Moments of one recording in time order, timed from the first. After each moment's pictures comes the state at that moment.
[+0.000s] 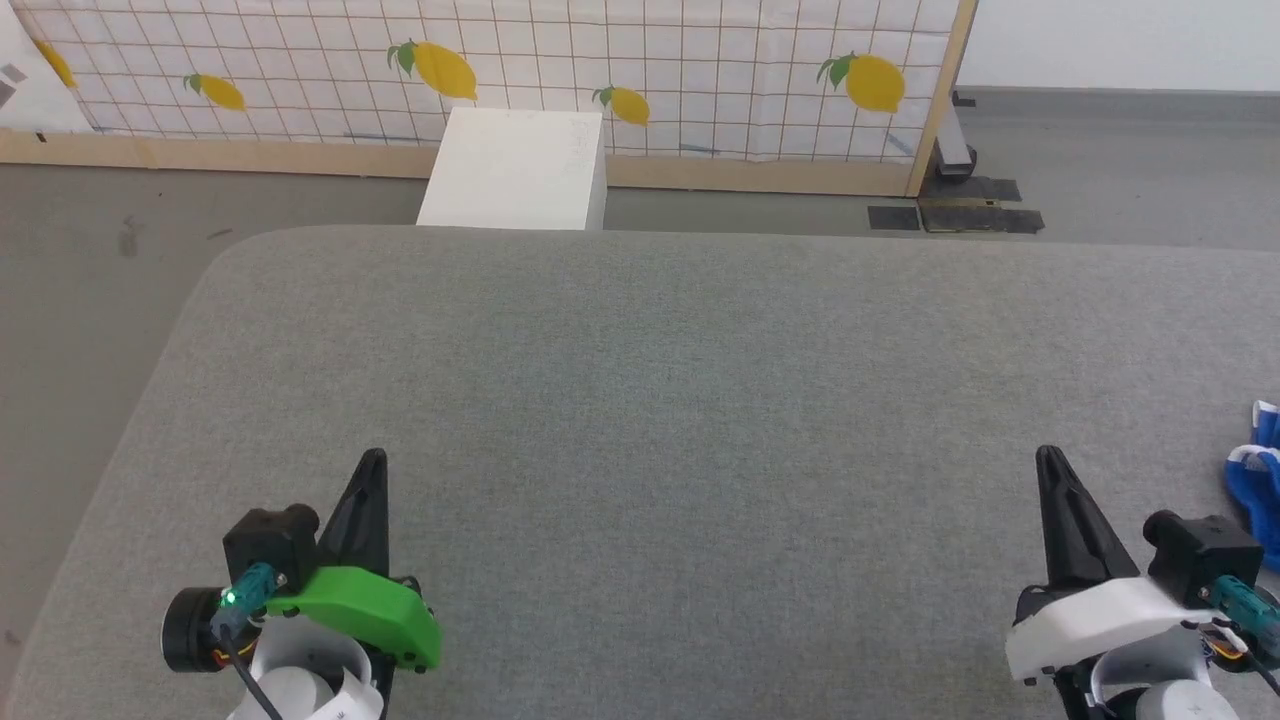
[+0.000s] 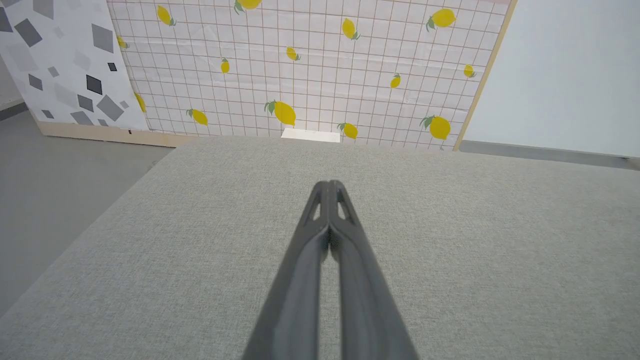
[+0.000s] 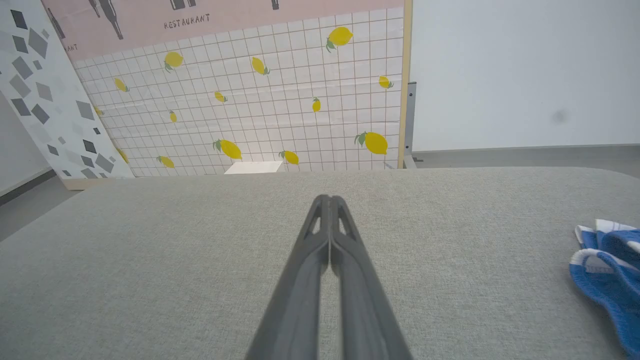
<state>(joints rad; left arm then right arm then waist) -0.09 0.19 -0.15 0.20 -0.31 0.01 -0.17 -0.01 -0.05 -0.09 0.14 0.15 0.13 -0.14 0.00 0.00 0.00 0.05</state>
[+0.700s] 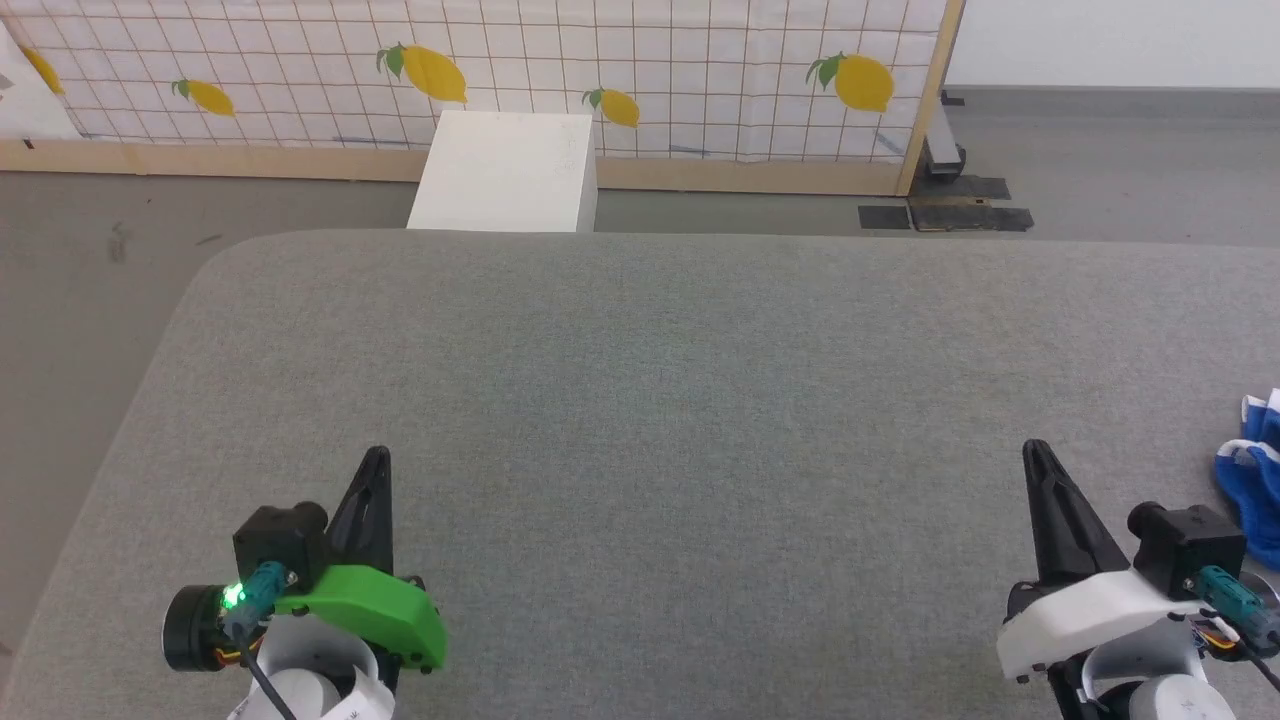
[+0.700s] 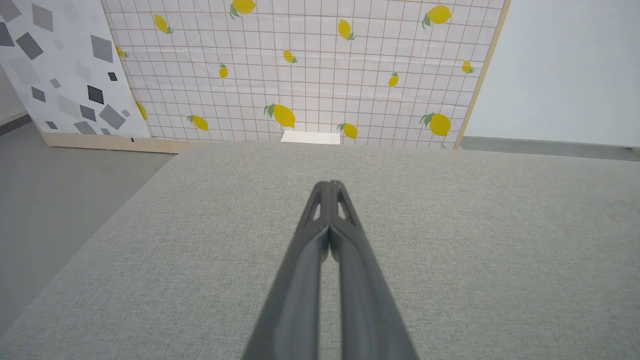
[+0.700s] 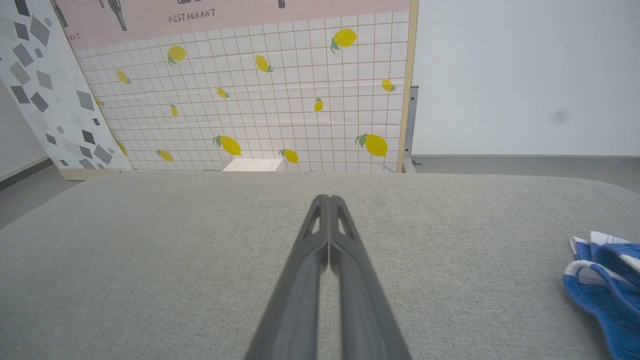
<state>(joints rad) -0.08 0.16 -0.11 0.16 -0.23 0.01 -0.13 -0.01 -0.05 -0.07 0.11 0.12 0.13 -0.11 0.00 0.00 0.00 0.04</state>
